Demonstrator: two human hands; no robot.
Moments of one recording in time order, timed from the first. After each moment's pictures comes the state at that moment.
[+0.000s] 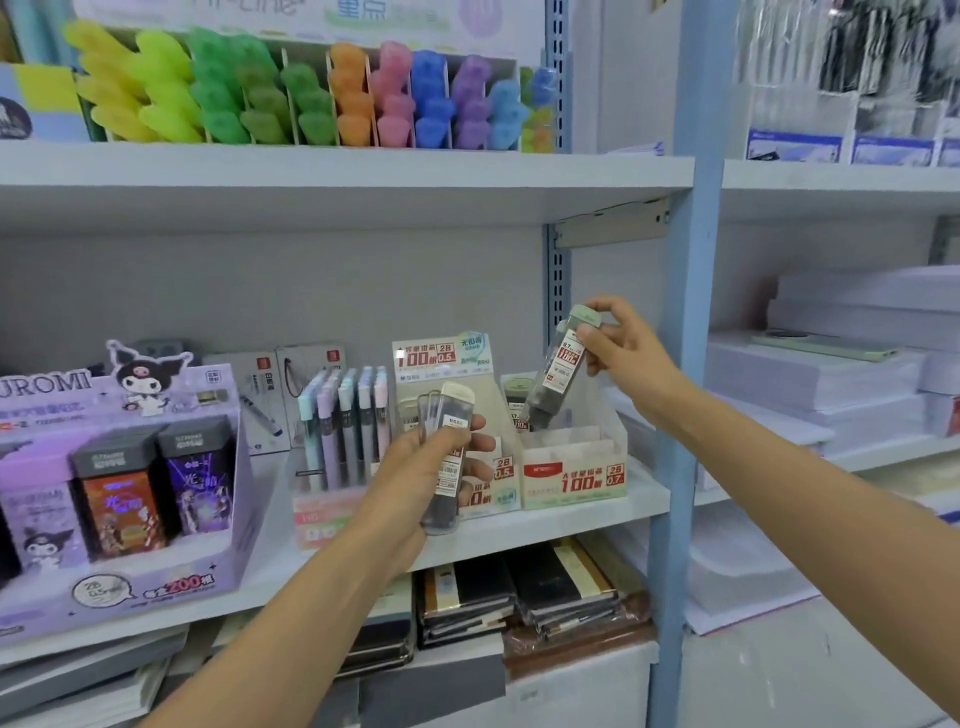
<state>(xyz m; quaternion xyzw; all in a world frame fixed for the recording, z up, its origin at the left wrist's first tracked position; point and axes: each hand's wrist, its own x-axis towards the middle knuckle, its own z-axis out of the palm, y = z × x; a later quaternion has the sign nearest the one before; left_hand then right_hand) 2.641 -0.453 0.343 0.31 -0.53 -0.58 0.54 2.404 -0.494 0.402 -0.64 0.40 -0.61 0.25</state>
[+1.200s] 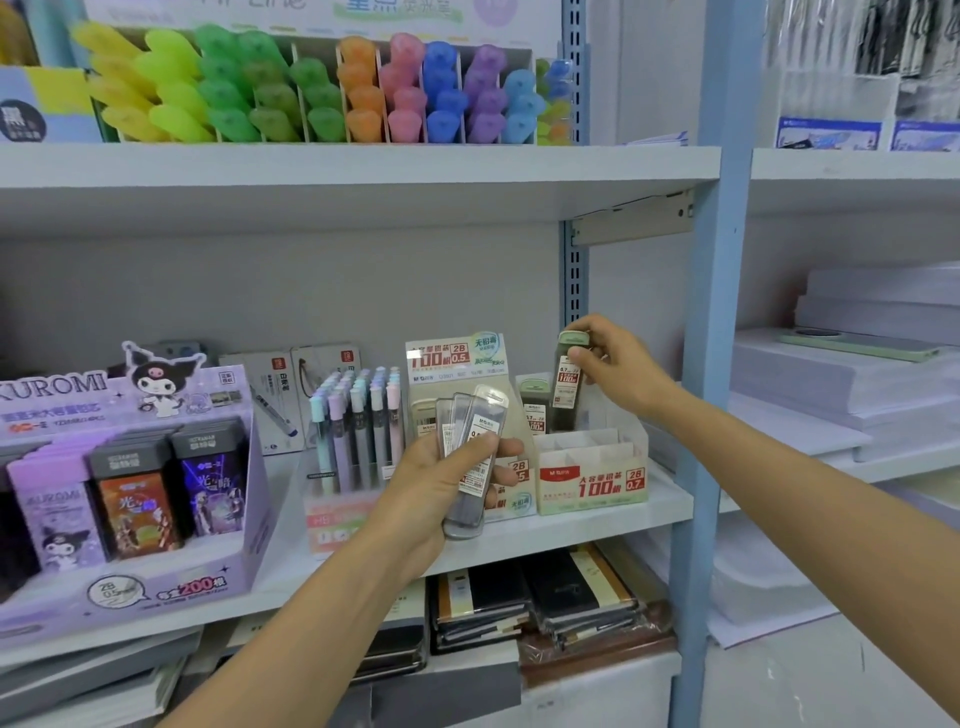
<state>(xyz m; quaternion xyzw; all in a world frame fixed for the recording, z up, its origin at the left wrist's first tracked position) 2.638 -0.458 0.340 0.29 -0.55 -0.58 0.53 2.402 -0.542 0.389 -0.72 0.48 -0.49 0.08</state>
